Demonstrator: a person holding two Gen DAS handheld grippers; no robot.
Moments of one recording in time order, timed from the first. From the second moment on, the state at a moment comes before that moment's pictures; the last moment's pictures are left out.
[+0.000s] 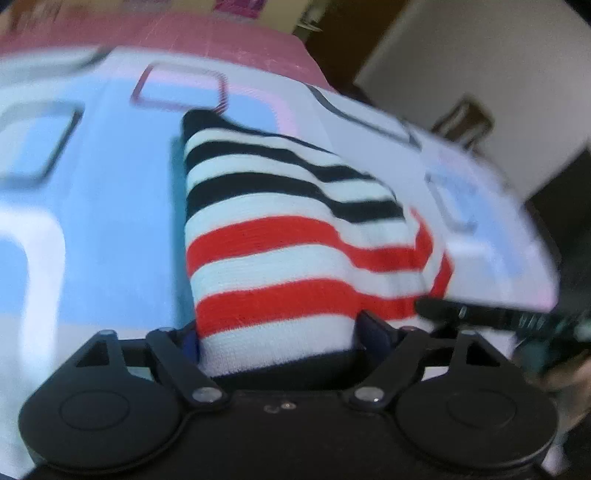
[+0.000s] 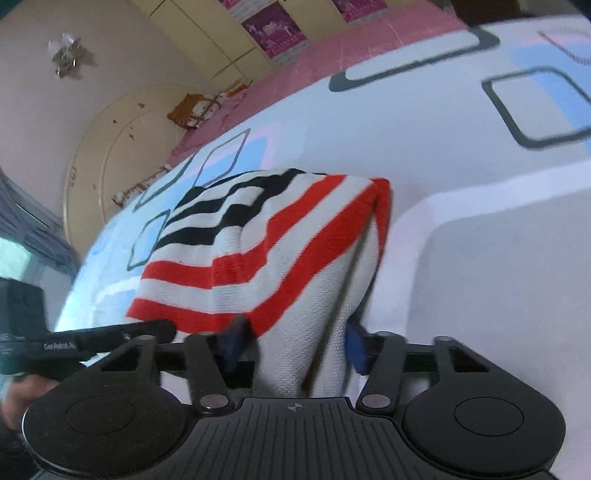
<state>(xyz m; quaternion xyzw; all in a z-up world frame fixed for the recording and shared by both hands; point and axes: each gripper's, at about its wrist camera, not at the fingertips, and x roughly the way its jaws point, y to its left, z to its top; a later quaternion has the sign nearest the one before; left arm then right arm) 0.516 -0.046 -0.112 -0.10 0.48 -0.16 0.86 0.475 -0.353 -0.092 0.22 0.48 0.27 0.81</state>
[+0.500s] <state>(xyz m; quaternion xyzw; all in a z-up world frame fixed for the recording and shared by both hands) 0.504 -0.071 -0.093 0.02 0.45 -0.18 0.88 0.462 -0.333 -0.073 0.18 0.46 0.24 0.84</state>
